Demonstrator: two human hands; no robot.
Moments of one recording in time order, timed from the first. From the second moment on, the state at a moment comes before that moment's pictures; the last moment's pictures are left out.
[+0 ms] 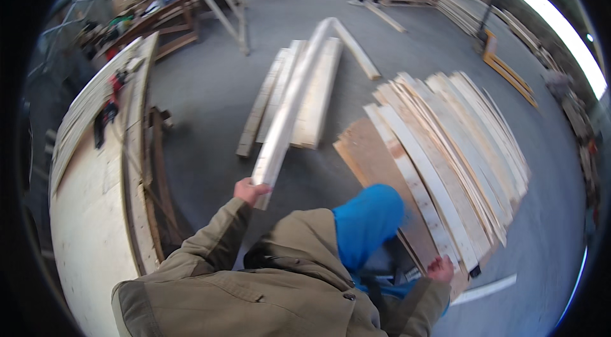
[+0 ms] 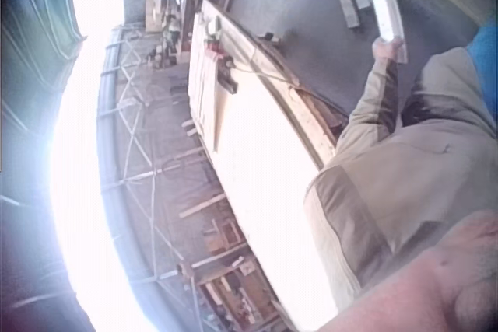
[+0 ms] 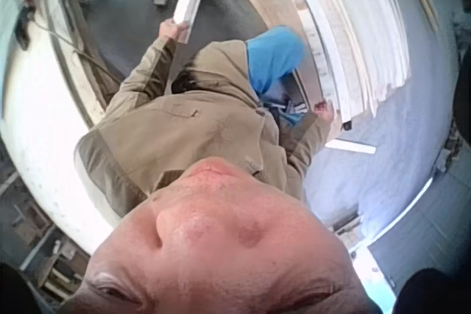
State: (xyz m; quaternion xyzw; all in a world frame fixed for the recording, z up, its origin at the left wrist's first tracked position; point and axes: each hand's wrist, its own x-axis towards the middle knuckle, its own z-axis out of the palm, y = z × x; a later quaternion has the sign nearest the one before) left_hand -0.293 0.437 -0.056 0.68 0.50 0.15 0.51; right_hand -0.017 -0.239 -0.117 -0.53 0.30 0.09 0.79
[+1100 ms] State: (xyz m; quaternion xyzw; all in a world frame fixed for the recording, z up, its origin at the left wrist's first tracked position) left_hand 0.031 0.655 -0.179 0.75 0.57 0.04 0.33; right_hand -0.077 -0.227 -0.075 -0.64 0.47 0.06 0.61
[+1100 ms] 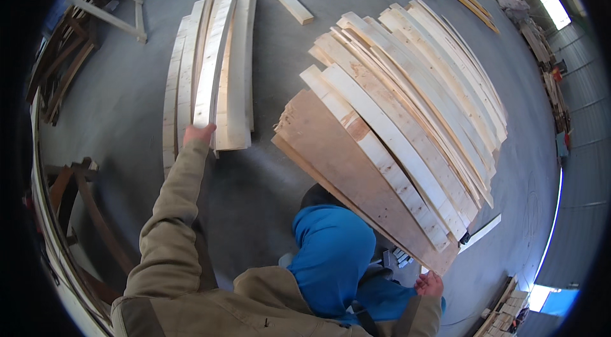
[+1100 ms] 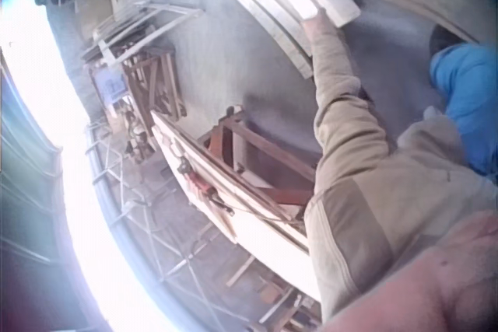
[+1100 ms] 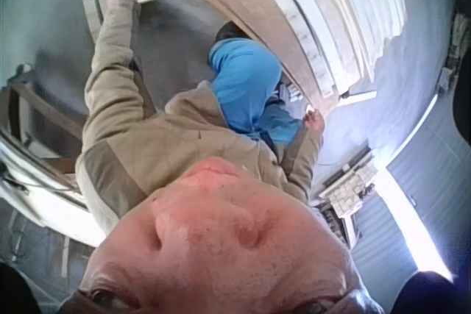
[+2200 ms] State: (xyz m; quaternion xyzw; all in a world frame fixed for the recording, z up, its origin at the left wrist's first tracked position) left_hand -0.049 0.573 -0.310 0.81 0.49 0.08 0.32; right_hand -0.076 -0.185 -0.086 -0.82 0.36 0.24 0.38
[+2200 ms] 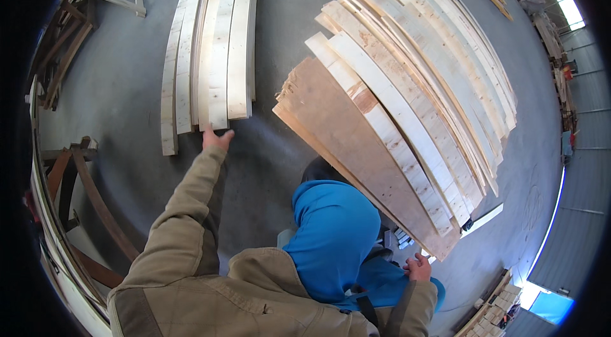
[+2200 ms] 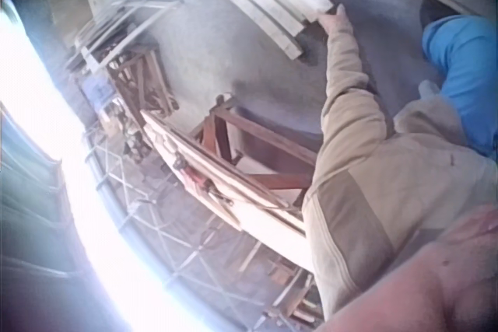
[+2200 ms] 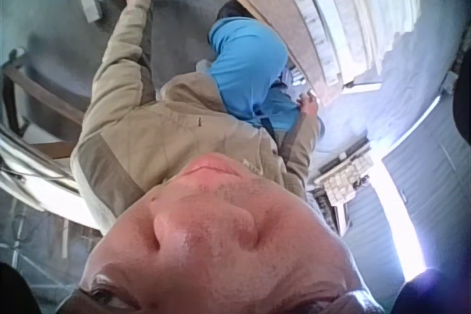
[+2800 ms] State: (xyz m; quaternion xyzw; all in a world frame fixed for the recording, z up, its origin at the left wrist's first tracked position) left_hand -0.213 0.414 -0.262 0.75 0.37 -0.29 0.47; right_hand -0.122 -0.197 -0.088 -0.83 0.26 0.15 0.47
